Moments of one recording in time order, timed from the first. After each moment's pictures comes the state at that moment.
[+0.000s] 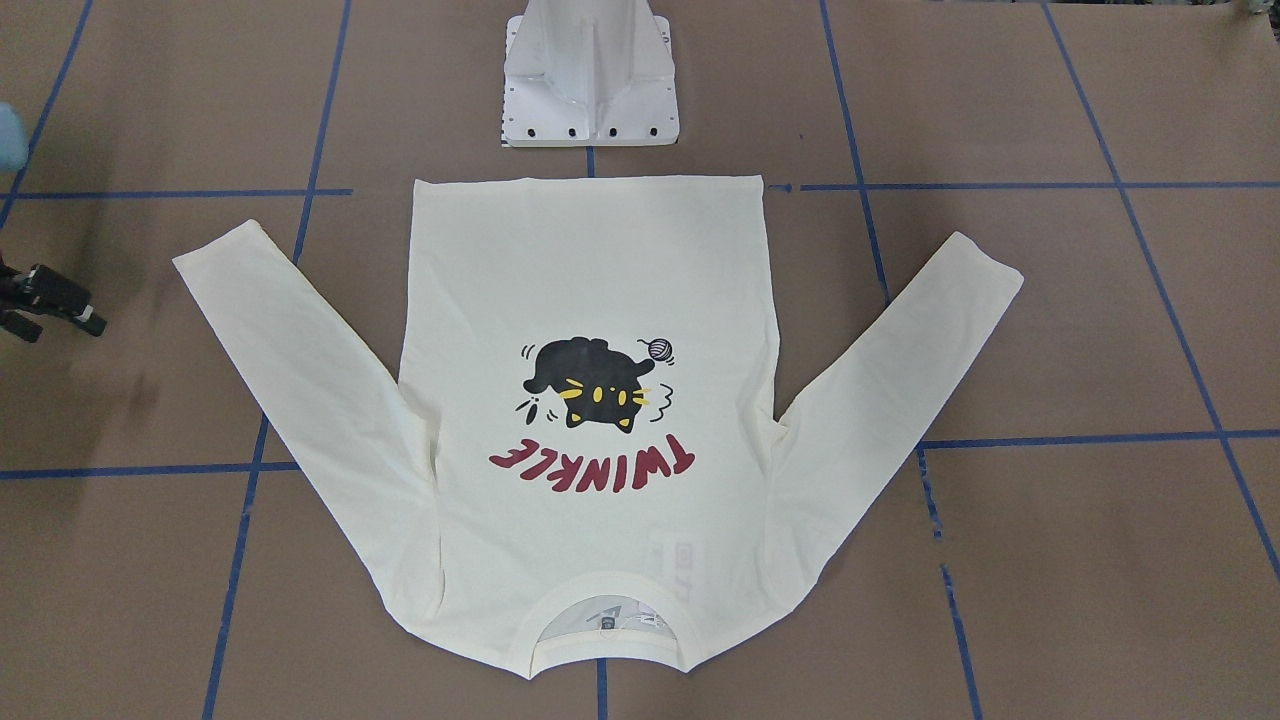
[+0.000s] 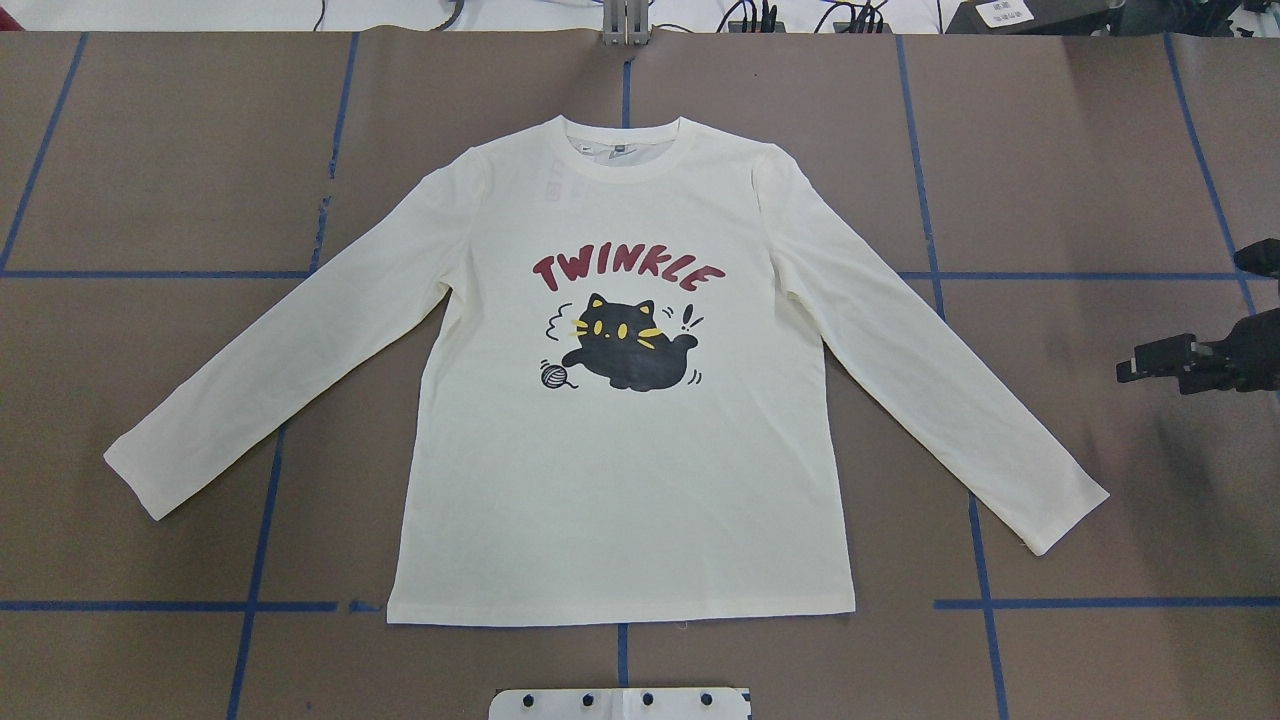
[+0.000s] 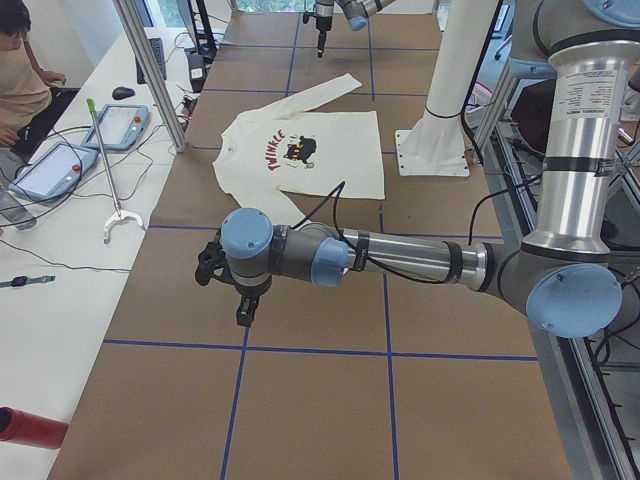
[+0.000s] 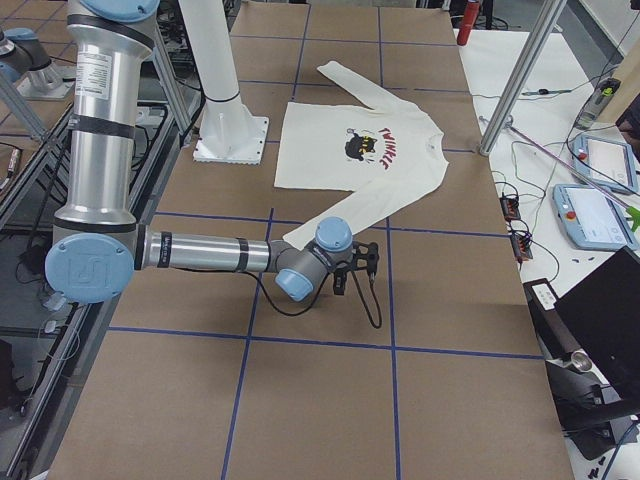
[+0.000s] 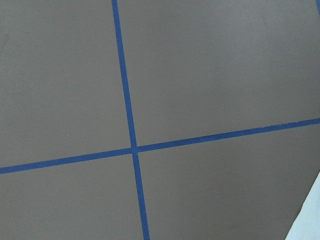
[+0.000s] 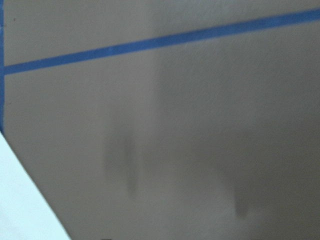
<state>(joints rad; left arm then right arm) -1.59 -1.62 -1.64 -1.69 -2.47 0.02 0.99 -1.74 1.62 -0.64 2.27 1.07</state>
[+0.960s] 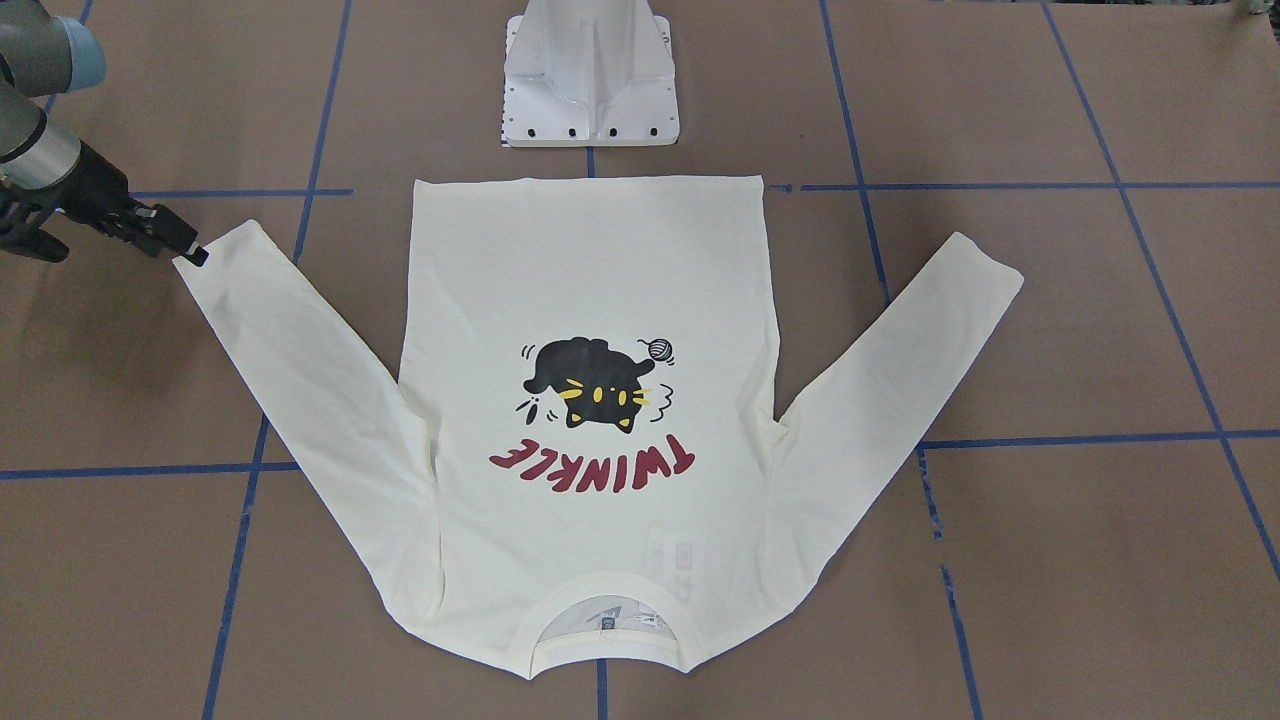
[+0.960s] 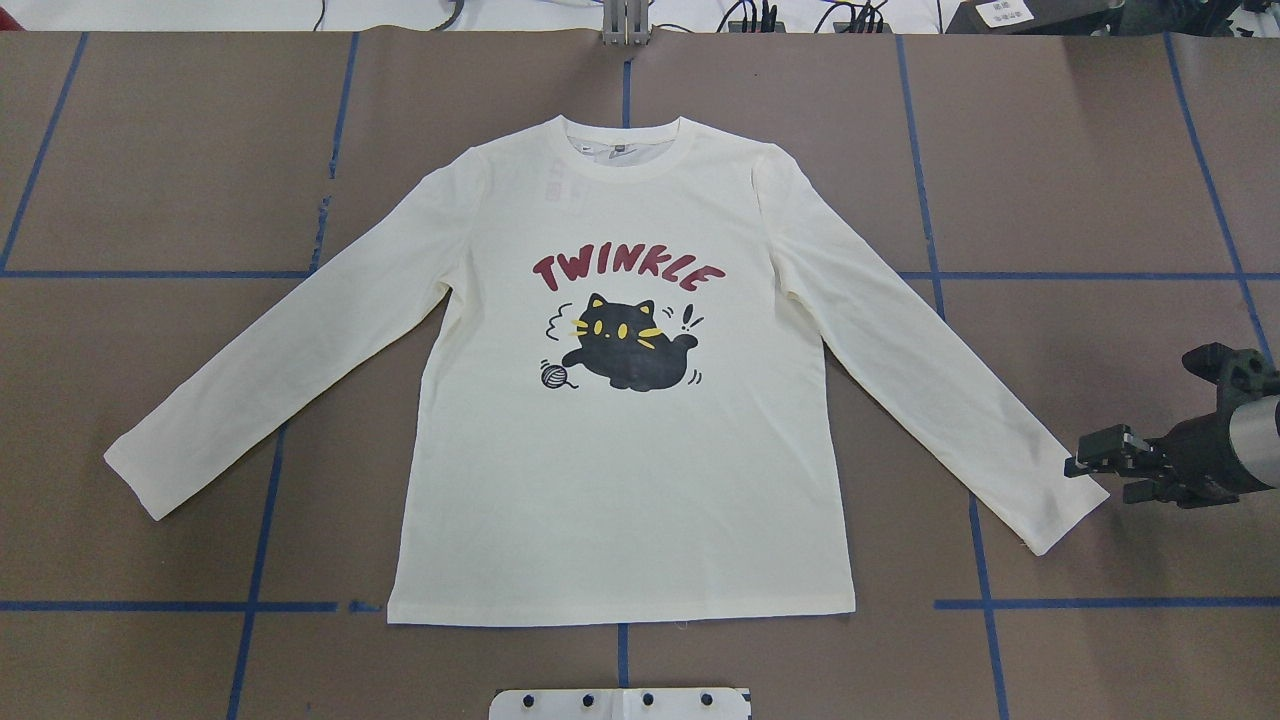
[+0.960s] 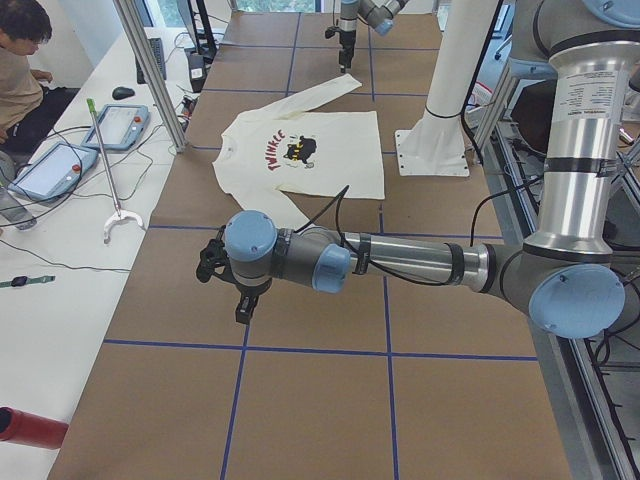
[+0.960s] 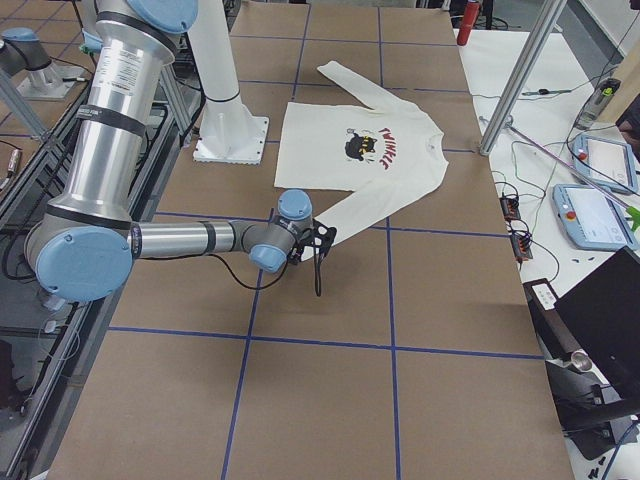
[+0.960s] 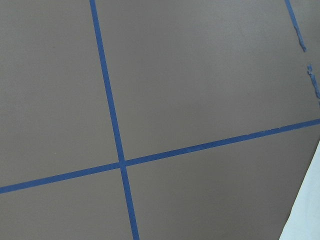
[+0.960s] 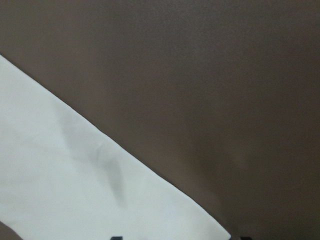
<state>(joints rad) -1.59 -1.60 -1.63 -1.74 -2.50 0.01 0.74 -1.86 1.77 -0.63 2.15 1.47</state>
